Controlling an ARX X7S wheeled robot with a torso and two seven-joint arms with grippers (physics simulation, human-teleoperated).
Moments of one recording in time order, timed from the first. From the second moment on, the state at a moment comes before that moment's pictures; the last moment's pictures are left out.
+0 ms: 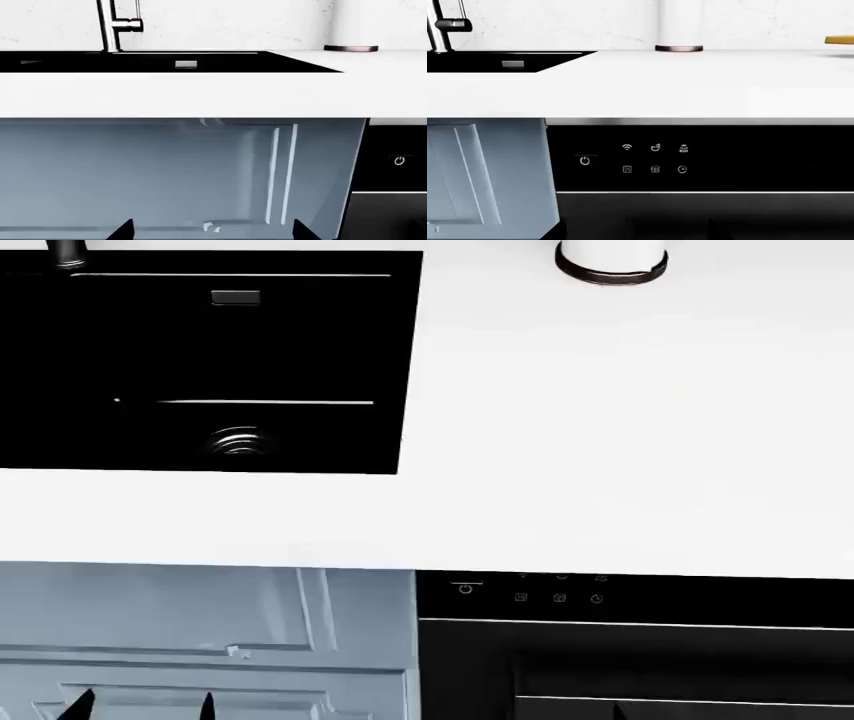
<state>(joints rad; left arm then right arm) 0.00 0.00 0.00 0.00 0.00 0.00 0.00 0.00 0.00 0.00 0.00 0.00 0.00 0.00</state>
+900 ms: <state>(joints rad) 0.03 -0.08 0.07 0.04 -0.07 0.02 -0.12 0.01 0.09 -0.13 -0.01 0.04 0.00 0.12</state>
